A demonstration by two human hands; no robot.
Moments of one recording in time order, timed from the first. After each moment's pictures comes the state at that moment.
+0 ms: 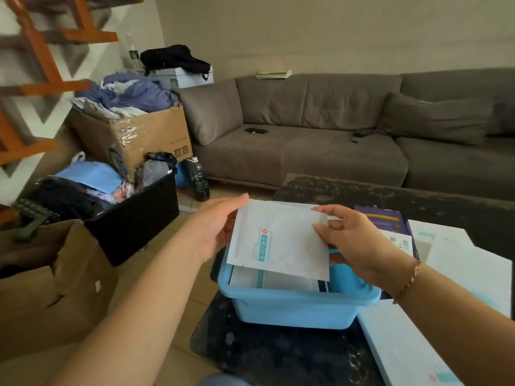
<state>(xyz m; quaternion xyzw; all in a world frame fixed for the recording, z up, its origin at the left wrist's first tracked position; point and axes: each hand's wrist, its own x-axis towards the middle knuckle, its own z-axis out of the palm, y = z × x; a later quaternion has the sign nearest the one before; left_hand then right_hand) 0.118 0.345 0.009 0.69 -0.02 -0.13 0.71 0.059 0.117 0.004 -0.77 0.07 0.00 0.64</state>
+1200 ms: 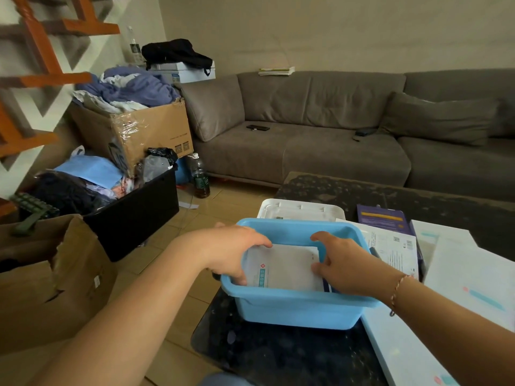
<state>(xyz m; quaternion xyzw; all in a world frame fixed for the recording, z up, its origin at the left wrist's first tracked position) 0.125 0.352 -0.004 0.94 -0.30 -0.18 -0.01 0.062 0.121 -0.023 -0.98 -0.01 0.07 0.21</state>
